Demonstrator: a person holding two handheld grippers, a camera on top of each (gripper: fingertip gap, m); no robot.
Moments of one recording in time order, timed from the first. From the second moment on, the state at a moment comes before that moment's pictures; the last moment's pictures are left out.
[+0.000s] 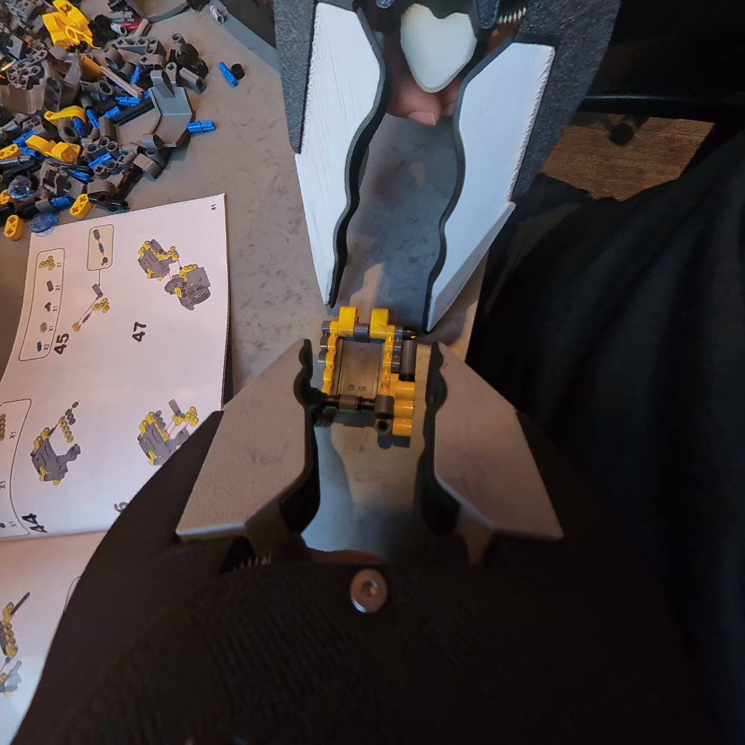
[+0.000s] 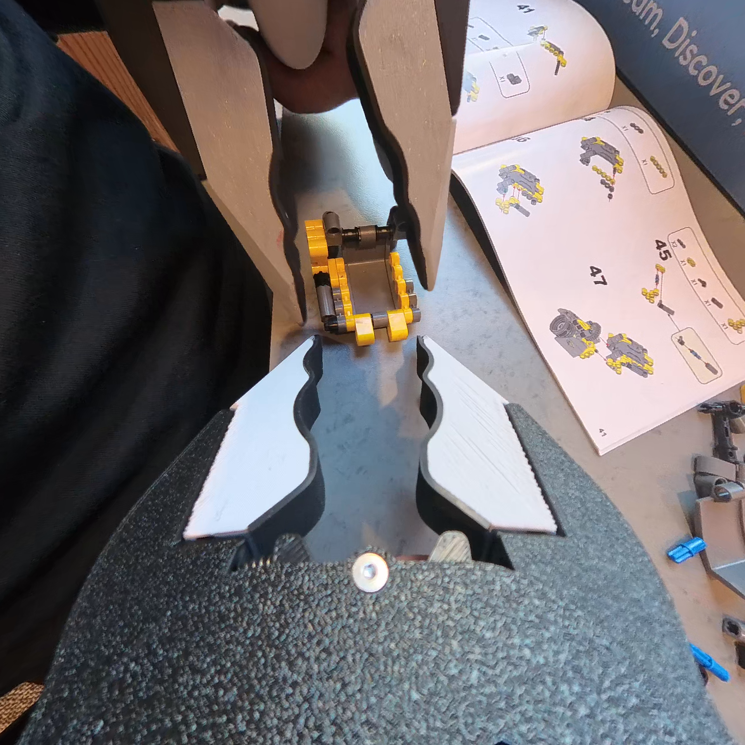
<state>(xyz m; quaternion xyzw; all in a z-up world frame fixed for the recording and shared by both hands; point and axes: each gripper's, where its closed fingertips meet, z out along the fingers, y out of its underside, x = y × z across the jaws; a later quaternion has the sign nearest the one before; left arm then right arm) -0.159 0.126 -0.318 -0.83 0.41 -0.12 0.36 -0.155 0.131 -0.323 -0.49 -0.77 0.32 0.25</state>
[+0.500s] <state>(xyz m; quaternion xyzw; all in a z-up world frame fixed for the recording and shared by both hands) -0.160 0.129 -0.320 -0.83 0.41 -0.10 0.35 -0.156 0.132 -0.320 -0.48 -0.78 0.32 0.25</state>
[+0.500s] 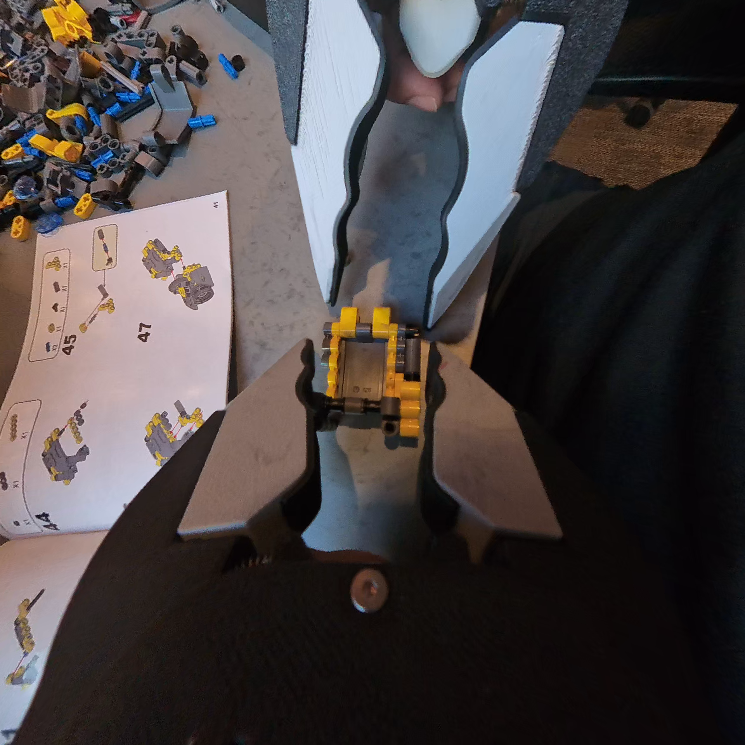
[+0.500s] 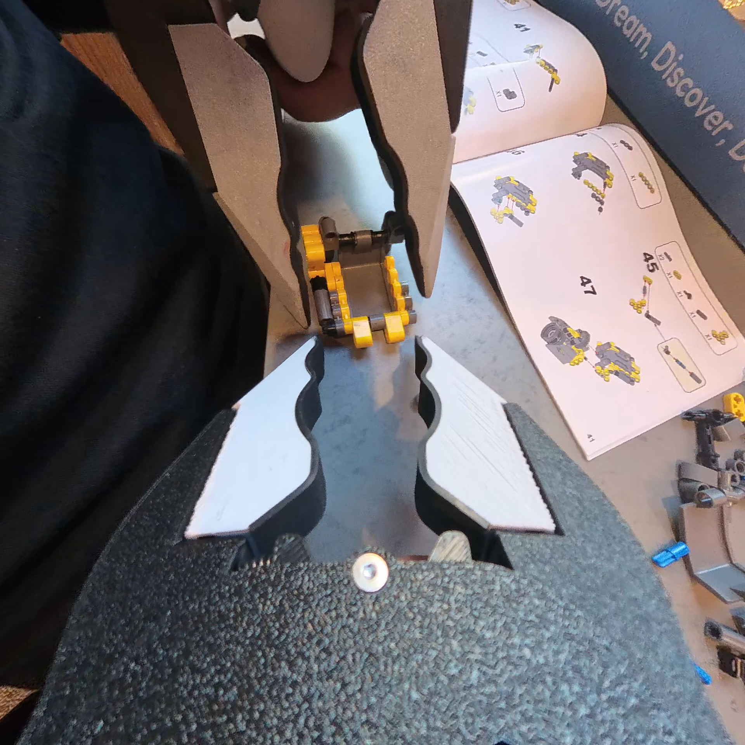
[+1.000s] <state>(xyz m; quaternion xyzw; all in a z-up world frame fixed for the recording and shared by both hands) -0.161 0.129 -0.322 -0.84 0.41 -0.11 0.34 -0.160 0.128 -0.323 -0.46 -0.79 0.33 0.22</state>
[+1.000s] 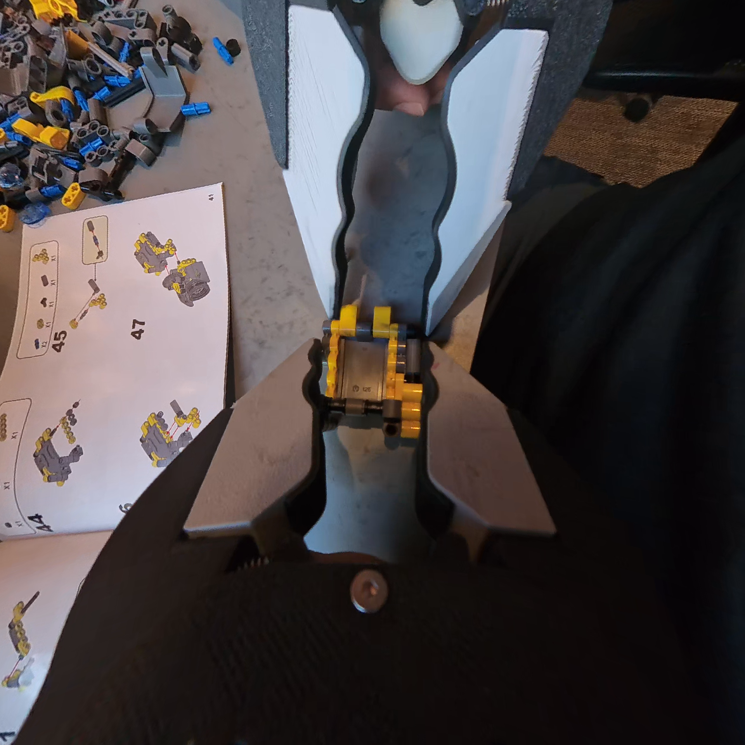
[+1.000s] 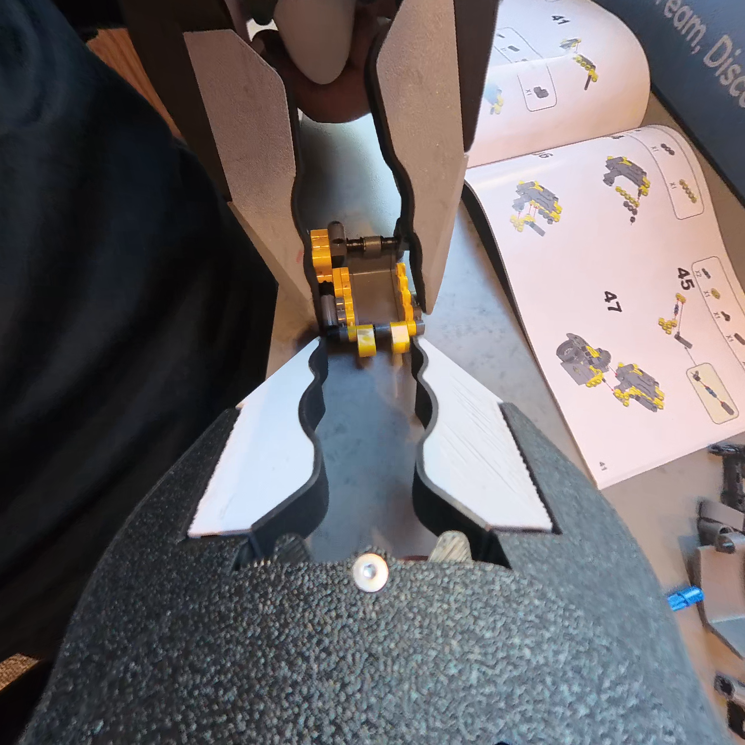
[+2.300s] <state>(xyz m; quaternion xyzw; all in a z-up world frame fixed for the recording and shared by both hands) -0.157 0.128 -0.323 -0.83 0.44 -0.13 0.32 -0.160 0.129 -0.323 -0.45 -0.80 0.33 0.22</state>
